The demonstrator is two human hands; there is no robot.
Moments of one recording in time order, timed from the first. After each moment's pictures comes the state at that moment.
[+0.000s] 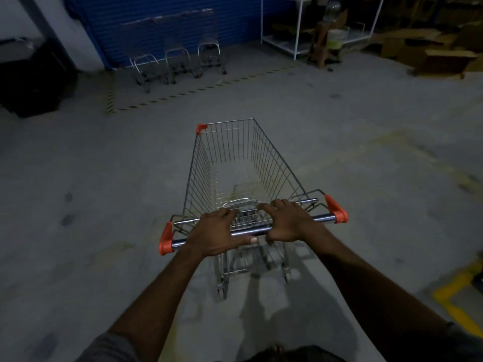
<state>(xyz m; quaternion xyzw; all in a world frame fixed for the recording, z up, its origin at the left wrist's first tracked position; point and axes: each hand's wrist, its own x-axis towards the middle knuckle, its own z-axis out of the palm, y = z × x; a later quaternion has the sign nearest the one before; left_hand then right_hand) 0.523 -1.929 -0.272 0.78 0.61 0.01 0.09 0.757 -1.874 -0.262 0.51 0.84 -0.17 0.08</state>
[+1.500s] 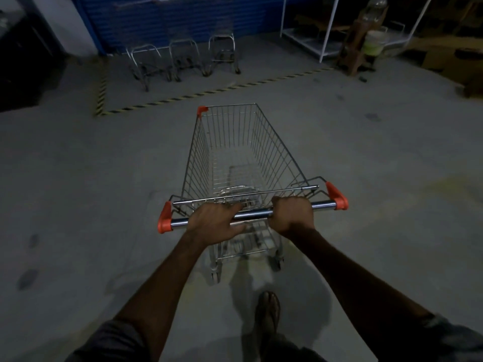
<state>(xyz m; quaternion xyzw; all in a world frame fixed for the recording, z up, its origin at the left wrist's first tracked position) 0.282 -1.298 -0.292 0.84 0.54 0.05 -0.09 0.512 -1.260 -0.269 0.58 0.82 0.01 -0.01</state>
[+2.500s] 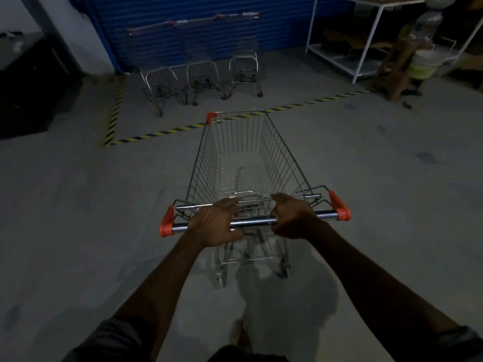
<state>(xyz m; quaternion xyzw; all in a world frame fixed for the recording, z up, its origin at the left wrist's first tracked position) 0.081 -0.785 -0.295 0.82 0.56 0.11 0.03 0.332 -0.719 -0.268 0.44 0.89 -0.10 0.08</state>
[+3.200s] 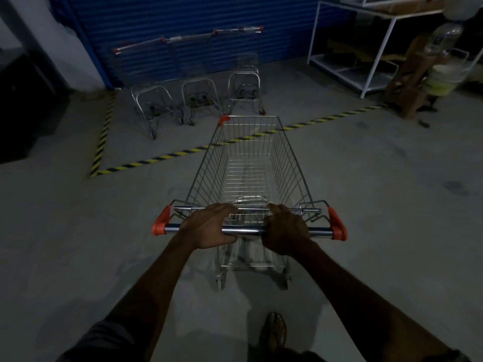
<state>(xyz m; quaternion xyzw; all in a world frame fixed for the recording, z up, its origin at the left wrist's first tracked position) -0.075 -0.425 -0.283 0.79 0.59 0.08 0.12 0.173 -0.398 -0.278 0.52 0.85 -0.10 0.01</state>
